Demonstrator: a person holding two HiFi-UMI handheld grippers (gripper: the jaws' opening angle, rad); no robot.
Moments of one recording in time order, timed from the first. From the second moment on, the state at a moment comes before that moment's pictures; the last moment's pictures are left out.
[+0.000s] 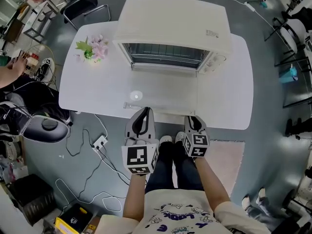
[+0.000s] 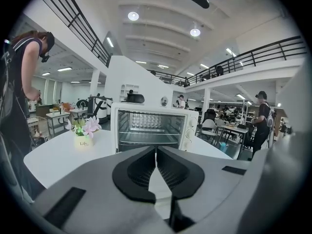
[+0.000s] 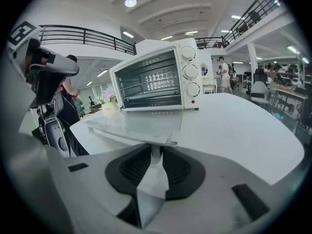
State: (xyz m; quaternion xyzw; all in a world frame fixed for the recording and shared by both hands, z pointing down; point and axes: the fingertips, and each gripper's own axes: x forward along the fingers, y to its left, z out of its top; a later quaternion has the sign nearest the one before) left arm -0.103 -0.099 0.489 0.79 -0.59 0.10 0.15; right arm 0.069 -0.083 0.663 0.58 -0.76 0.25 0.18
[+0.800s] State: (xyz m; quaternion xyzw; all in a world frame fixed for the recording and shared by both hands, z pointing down) left arm -0.103 -0.096 0.514 0.78 -0.59 0.11 0.16; right arm 0.068 -0.084 0.686 0.58 -0.76 0.23 0.19
